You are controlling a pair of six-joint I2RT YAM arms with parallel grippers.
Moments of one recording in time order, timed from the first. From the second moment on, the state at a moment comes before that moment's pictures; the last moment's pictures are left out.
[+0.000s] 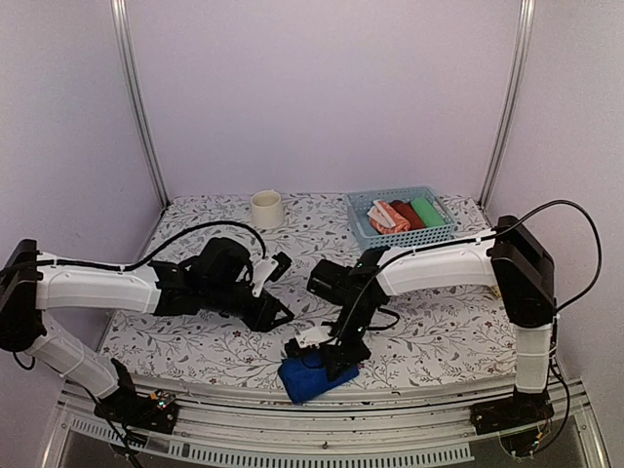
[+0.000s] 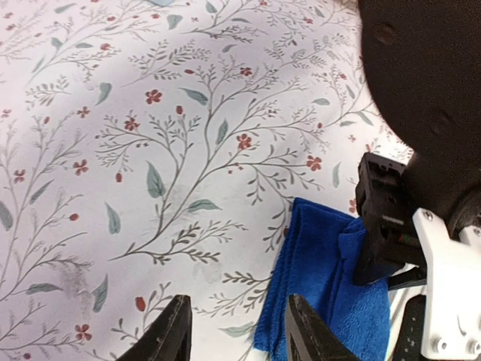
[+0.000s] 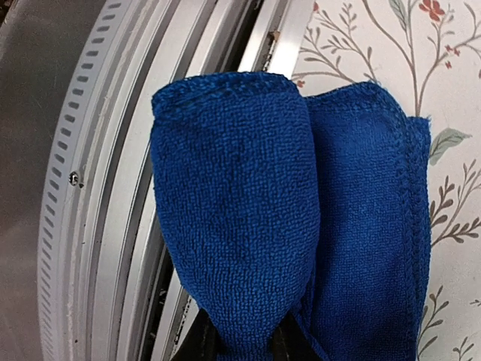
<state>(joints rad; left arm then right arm) -0.89 1.42 0.77 -0.09 0.19 -0.23 1.07 2.03 1.43 -0.84 -0.51 -0.80</state>
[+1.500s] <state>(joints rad) -1.45 1.78 0.94 -0.20 -0.50 0.14 0.86 2.49 1.93 -1.35 -0.93 -0.66</state>
